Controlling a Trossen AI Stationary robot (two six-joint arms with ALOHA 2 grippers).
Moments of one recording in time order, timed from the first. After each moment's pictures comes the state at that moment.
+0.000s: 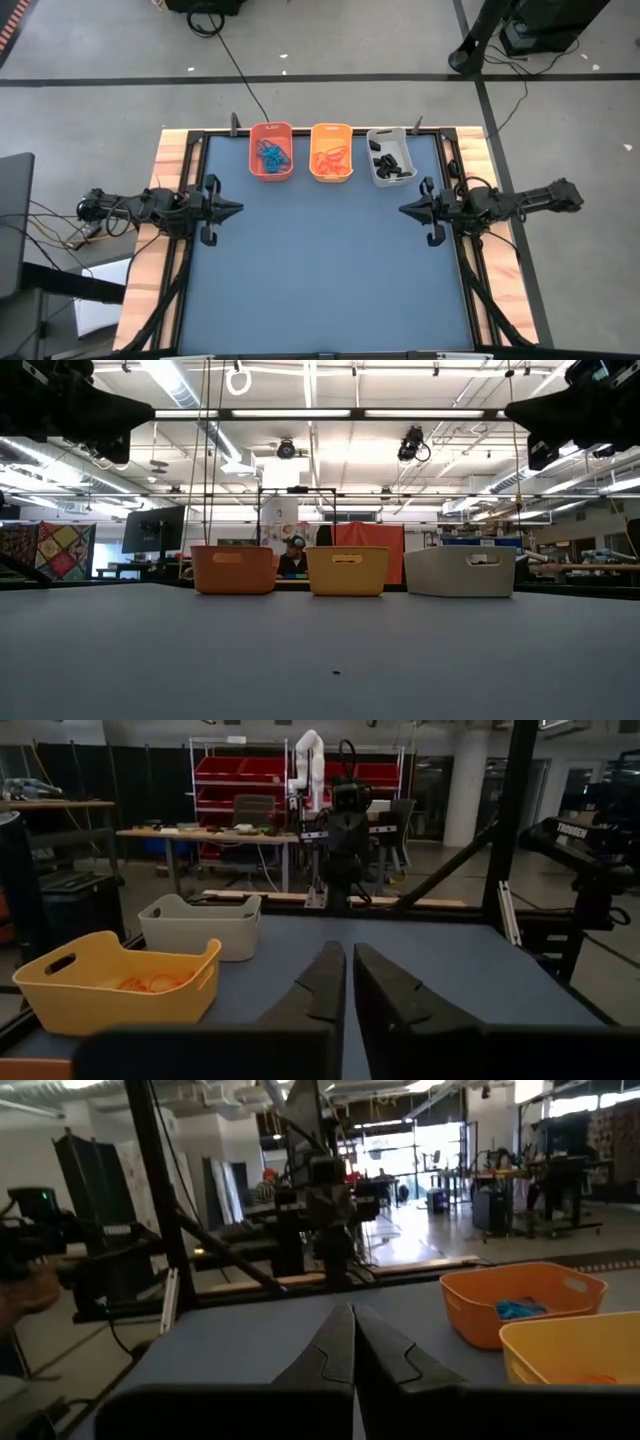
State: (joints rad) left arm -0.19 0.00 0.14 -0.05 -0.25 -0.02; right arm 0.15 0.21 0.07 0.24 0.16 0.12
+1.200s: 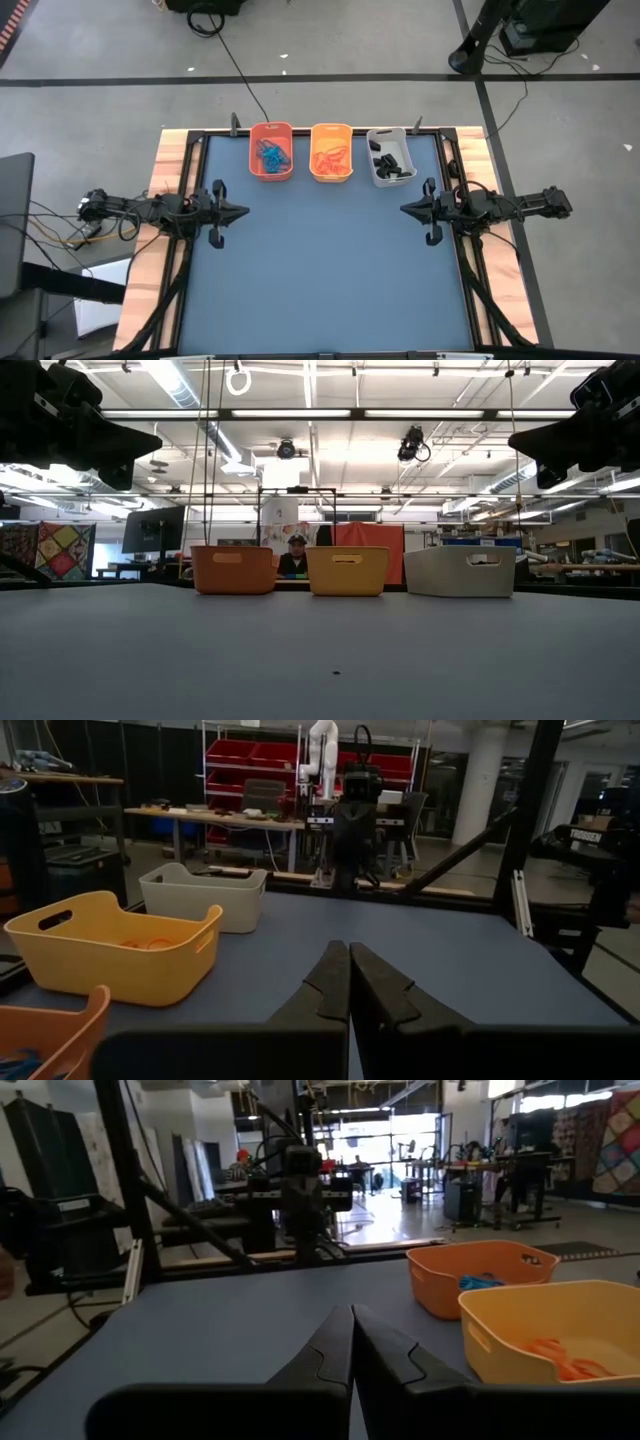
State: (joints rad) left arm -0.19 0.00 0.01 0.05 -0.28 -0.08; right arm 0.14 0.01 0.01 0.05 0.21 0.08
